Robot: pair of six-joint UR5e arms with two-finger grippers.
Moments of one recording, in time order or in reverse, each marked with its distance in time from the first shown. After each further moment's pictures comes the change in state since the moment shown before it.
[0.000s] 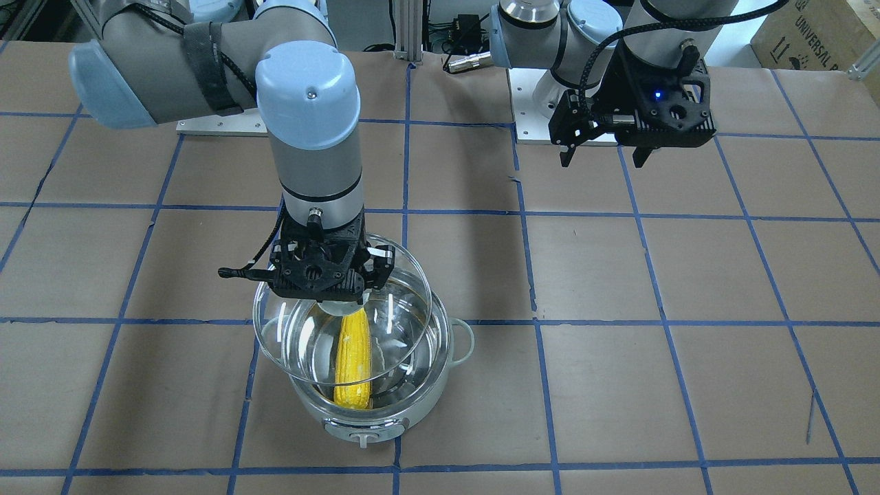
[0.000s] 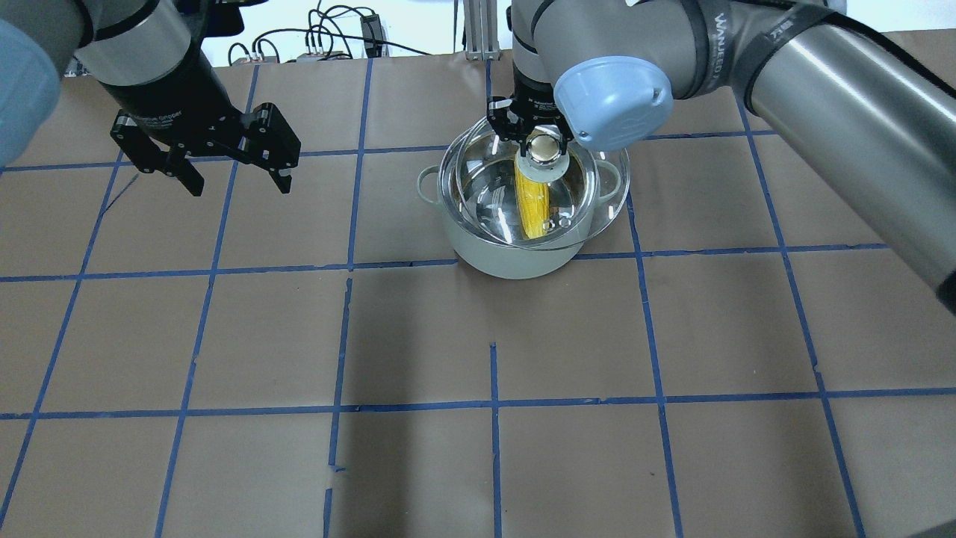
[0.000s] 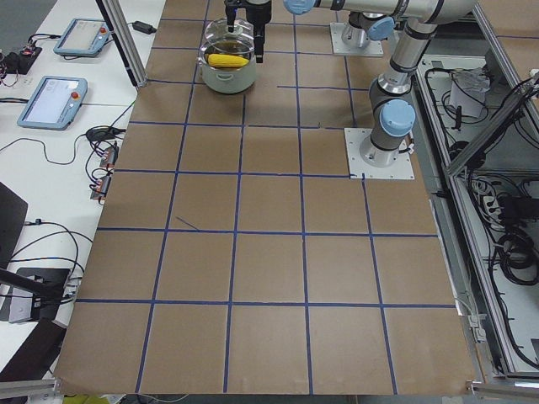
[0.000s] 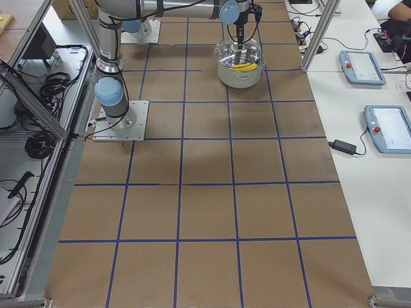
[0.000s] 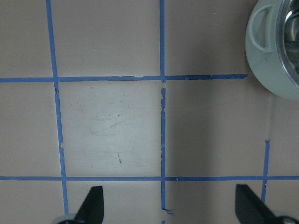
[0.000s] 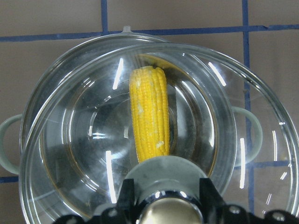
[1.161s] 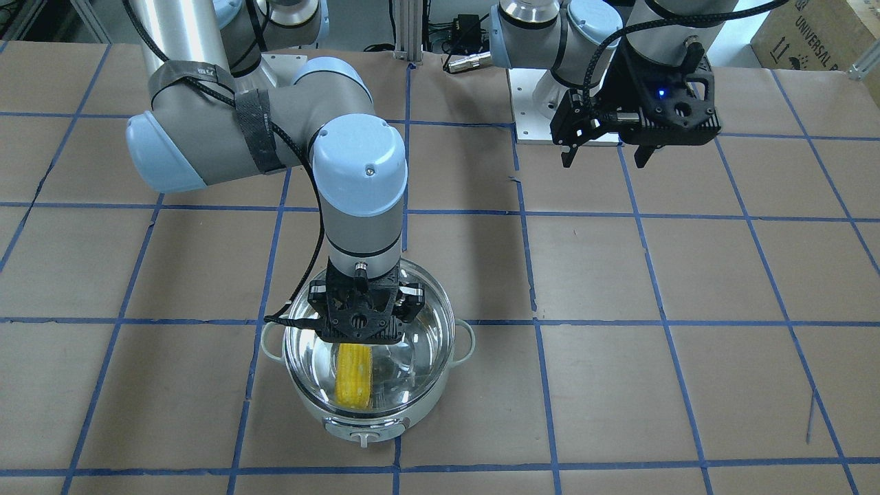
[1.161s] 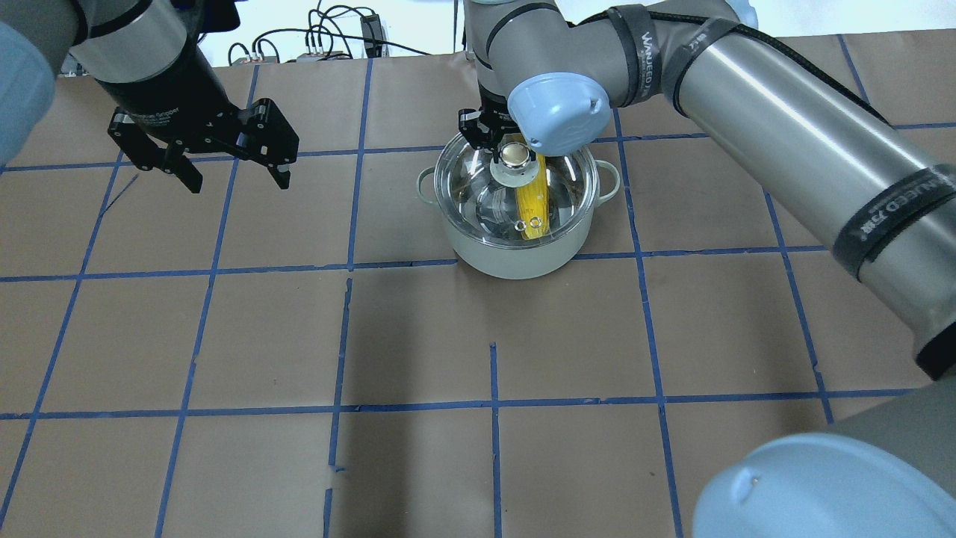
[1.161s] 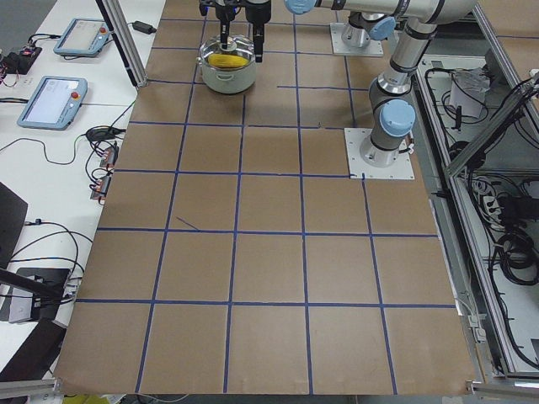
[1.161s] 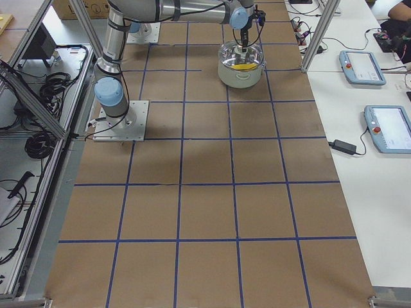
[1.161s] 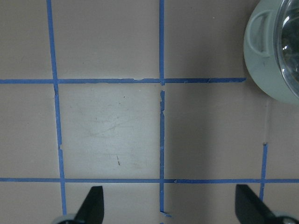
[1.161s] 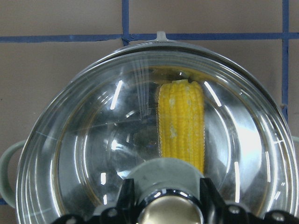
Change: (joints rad) left arm 0.003 0.002 0.001 0.010 -0.003 -0.008; right arm 0.037 0.128 -0.070 -0.036 -0.007 0.009
